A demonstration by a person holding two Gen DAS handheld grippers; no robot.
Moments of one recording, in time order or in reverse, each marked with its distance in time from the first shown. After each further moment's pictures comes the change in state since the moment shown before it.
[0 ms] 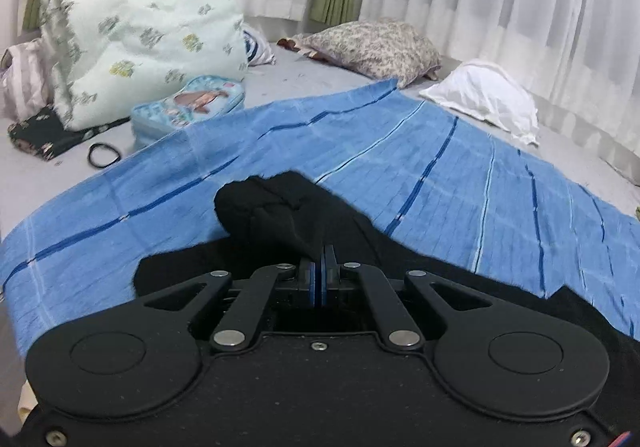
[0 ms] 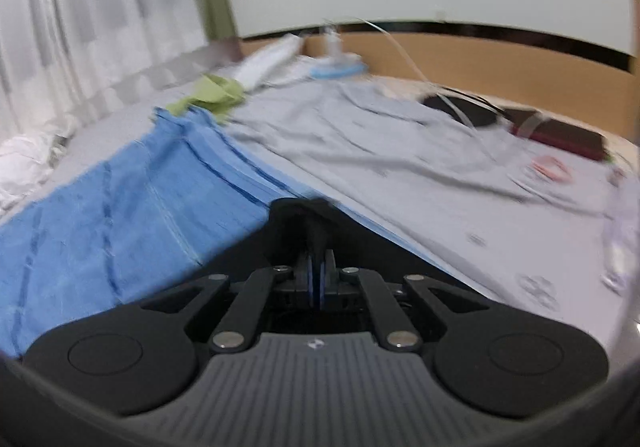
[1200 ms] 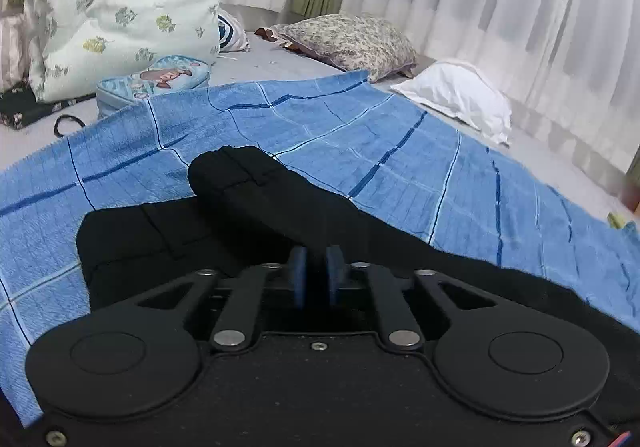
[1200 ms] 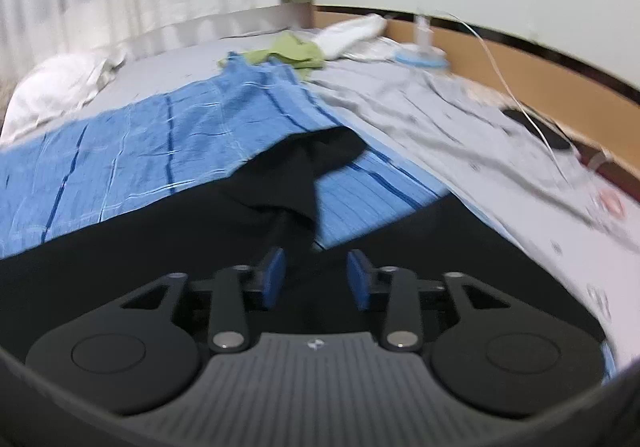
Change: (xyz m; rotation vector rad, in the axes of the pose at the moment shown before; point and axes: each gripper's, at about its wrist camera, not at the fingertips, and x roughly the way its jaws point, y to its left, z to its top) left arm -0.001 -0.029 -0.018 -0.048 0.009 -0.097; right arm 0.009 0.111 -0.018 -0.271 0.048 0.086
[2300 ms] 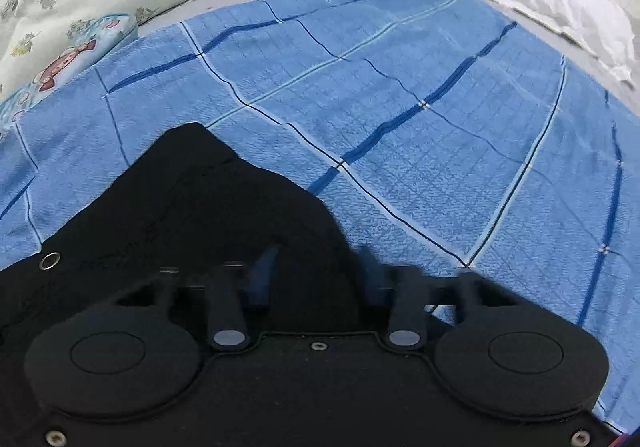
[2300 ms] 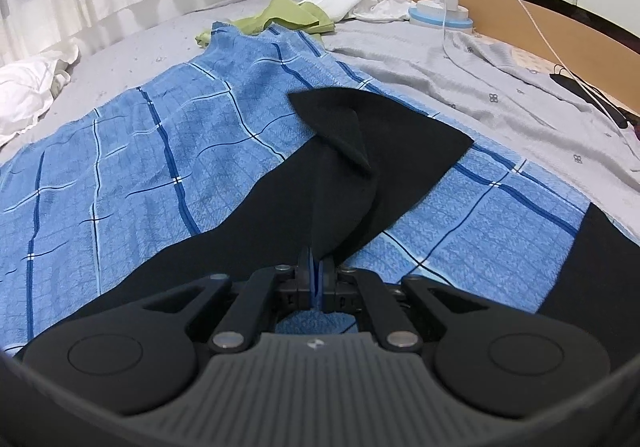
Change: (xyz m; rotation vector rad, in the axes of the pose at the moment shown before) left arm 0.248 -0.160 0.085 -0.013 0.326 0.381; right arm 0.121 0.096 0.059 0.169 0.126 -0.081
